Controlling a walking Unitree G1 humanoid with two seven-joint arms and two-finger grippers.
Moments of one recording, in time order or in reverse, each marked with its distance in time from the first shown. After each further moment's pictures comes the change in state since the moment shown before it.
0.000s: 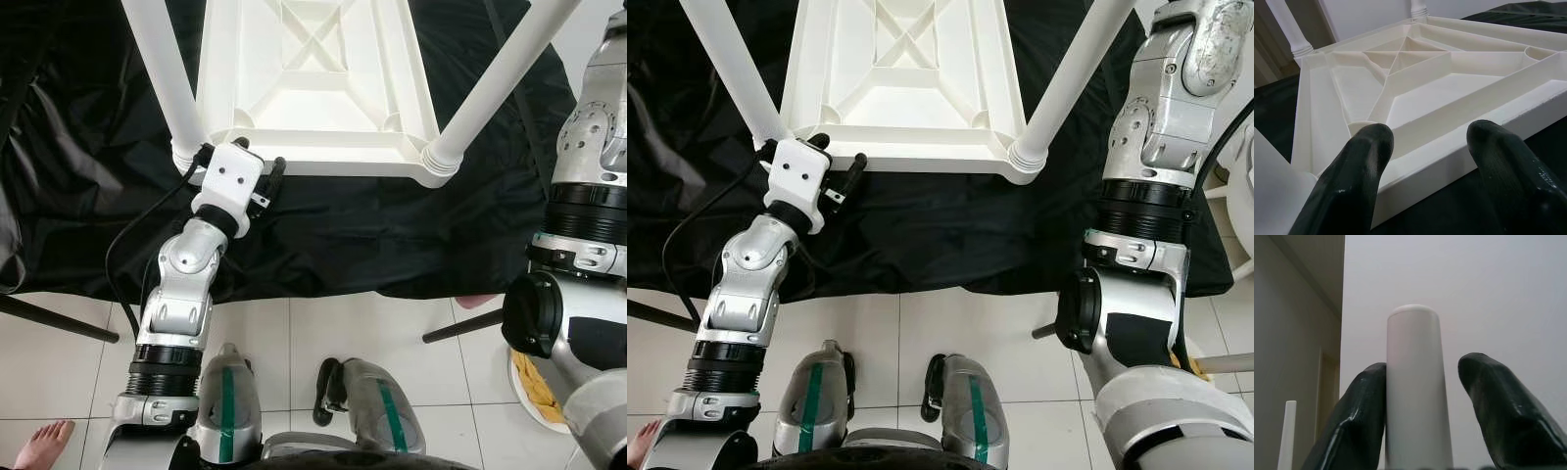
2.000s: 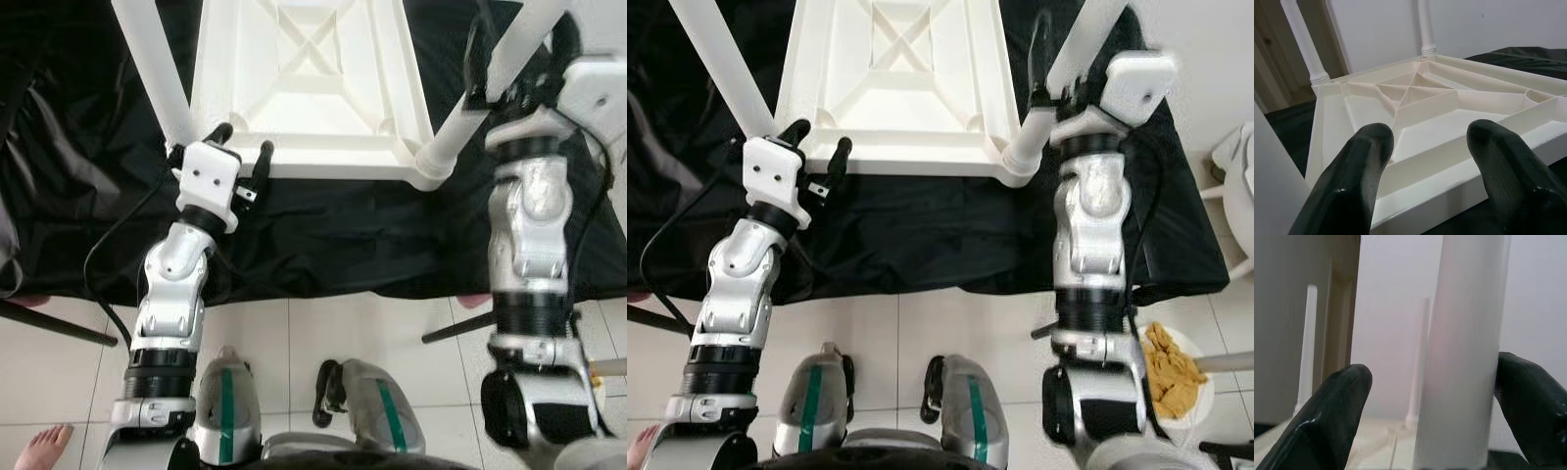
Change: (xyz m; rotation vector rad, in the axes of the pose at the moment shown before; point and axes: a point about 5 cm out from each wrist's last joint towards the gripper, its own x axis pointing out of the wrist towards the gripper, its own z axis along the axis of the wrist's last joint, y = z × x) left arm -0.009 0.008 0.000 -0.030 -0.136 0.049; right arm -0.087 0.021 -0.046 -0.110 0.301 0.120
